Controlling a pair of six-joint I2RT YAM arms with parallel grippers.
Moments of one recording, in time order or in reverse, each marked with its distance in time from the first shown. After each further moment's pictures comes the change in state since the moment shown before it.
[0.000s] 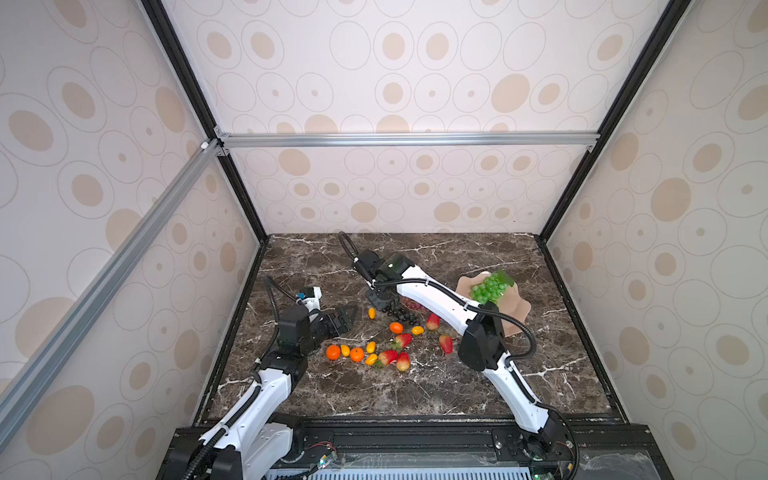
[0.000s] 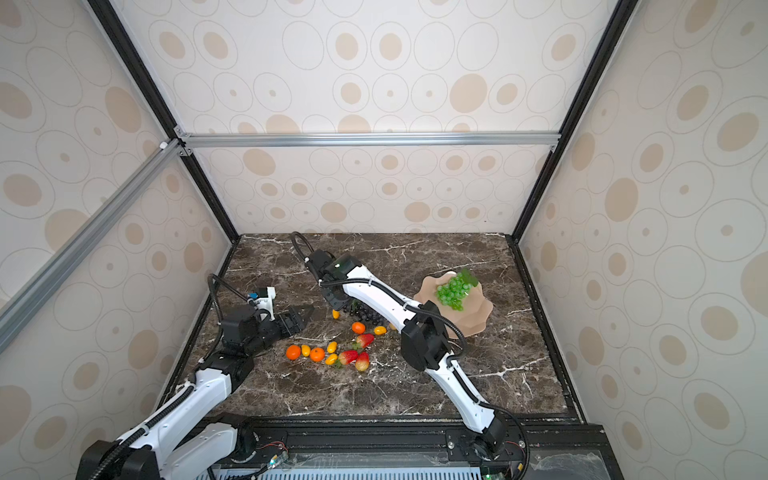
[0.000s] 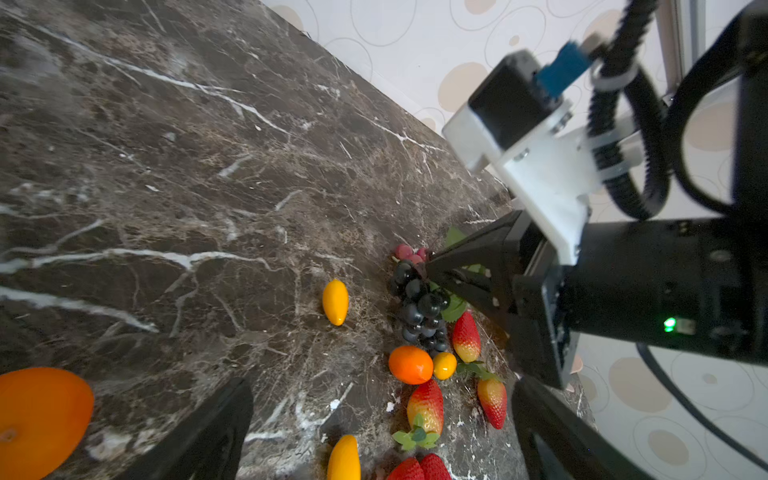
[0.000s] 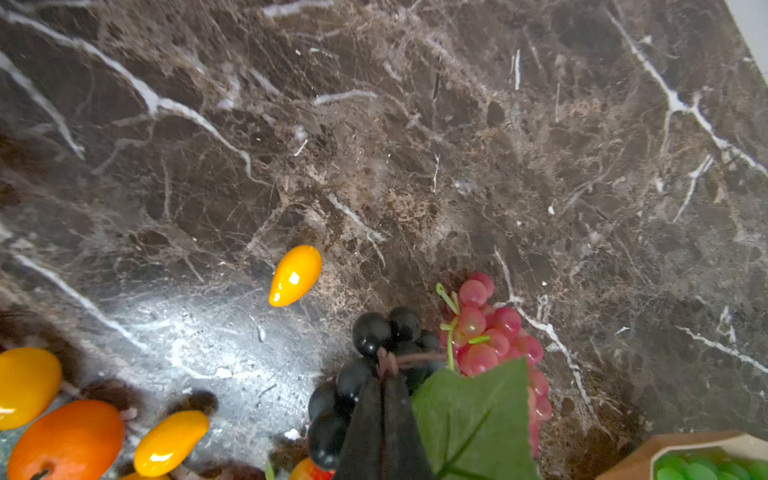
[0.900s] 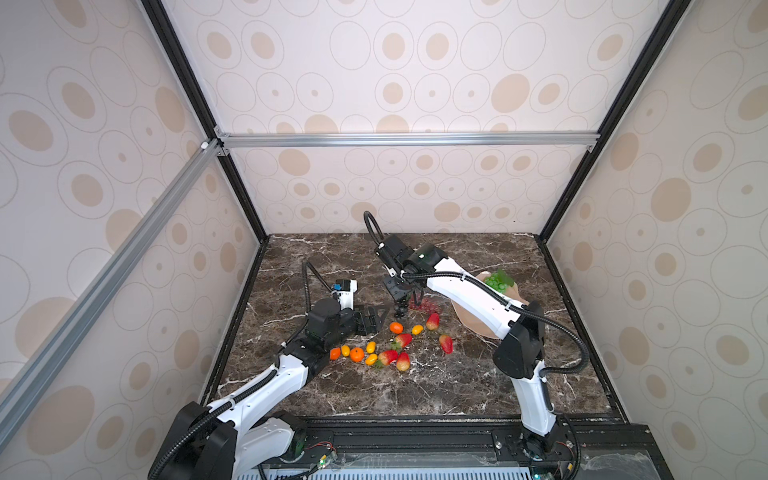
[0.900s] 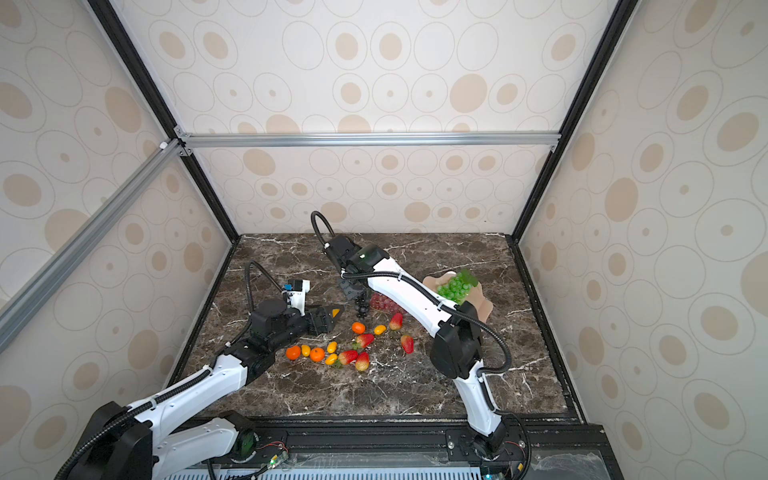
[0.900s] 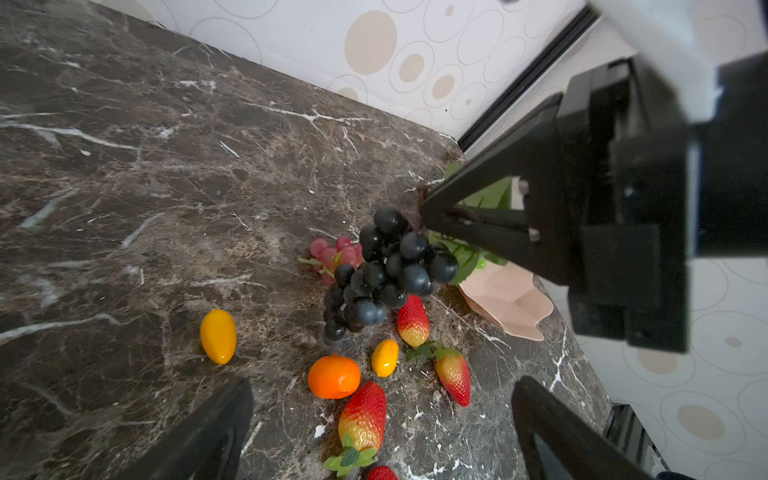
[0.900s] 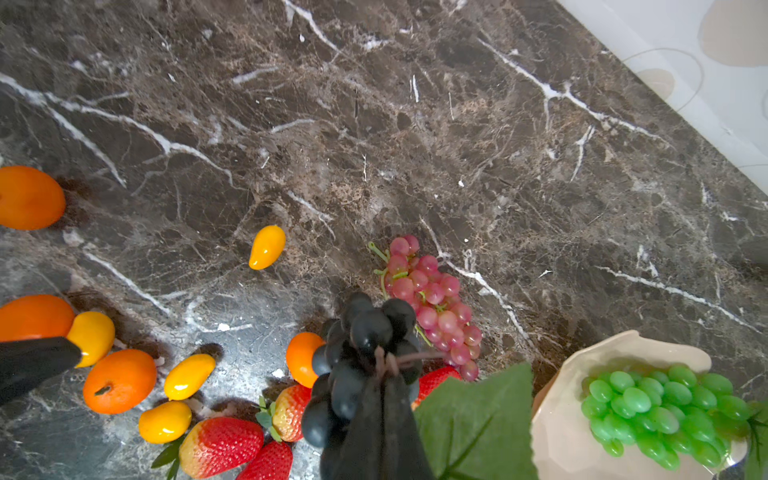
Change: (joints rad) left arm -0.296 0.140 0.120 0.082 -0.130 0.084; right arm -0.048 -0.308 -0.272 0.084 0.011 0.067
